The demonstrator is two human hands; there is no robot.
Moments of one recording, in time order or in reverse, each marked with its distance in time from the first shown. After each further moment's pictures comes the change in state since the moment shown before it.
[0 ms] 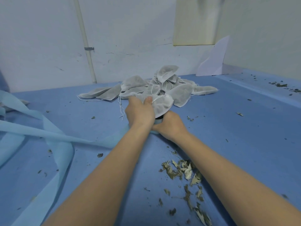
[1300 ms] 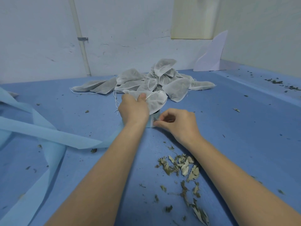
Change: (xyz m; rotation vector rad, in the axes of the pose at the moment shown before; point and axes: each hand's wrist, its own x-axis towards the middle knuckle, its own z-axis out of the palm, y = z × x) left_hand 0.006 -0.014 0.002 0.014 0.026 -0.028; right_hand -0.033 0.013 -0.021 0.133 0.131 -0.087
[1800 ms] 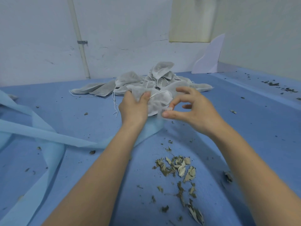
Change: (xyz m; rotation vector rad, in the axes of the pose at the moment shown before) left_hand -0.006 0.005 -0.006 -0.113 -0.070 0.165; right_hand -0.003 -0.031 -0.060 0.008 -0.073 -0.098
